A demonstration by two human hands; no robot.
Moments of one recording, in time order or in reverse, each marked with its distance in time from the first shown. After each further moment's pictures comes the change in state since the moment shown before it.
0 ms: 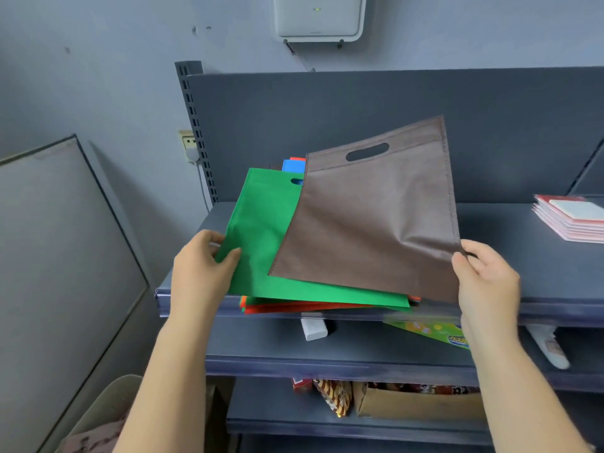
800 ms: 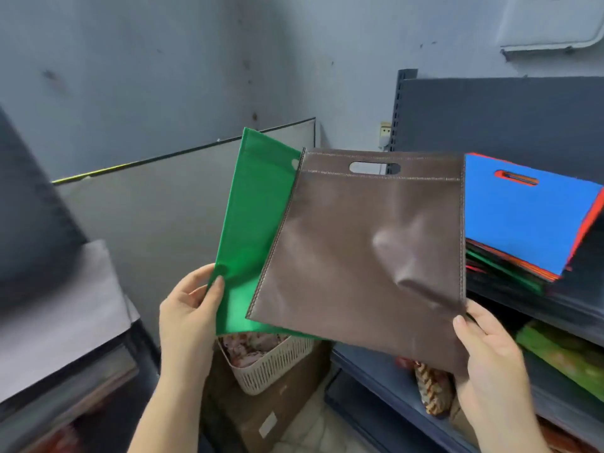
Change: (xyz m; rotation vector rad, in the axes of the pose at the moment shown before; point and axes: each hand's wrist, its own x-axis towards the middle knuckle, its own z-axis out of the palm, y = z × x) left_hand -0.290 -0.043 -0.176 -0.583 0.654 -0.229; right_hand -0.185 -0.032 -0.041 0.471 -0.777 0.523
